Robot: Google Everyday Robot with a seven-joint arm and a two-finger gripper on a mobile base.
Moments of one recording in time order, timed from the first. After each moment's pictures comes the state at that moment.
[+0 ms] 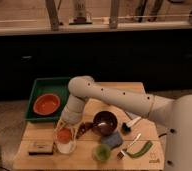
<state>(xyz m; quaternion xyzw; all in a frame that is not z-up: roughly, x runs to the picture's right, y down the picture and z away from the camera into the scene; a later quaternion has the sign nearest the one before) -0.137 0.213 0.671 -0.33 -0.47 -0.43 0.69</state>
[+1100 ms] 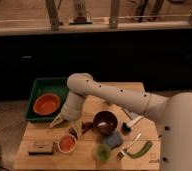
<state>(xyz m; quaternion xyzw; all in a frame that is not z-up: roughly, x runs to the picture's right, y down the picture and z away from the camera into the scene) -0.135 0.203 0.677 -0.34 -0.48 -0.44 0.68</state>
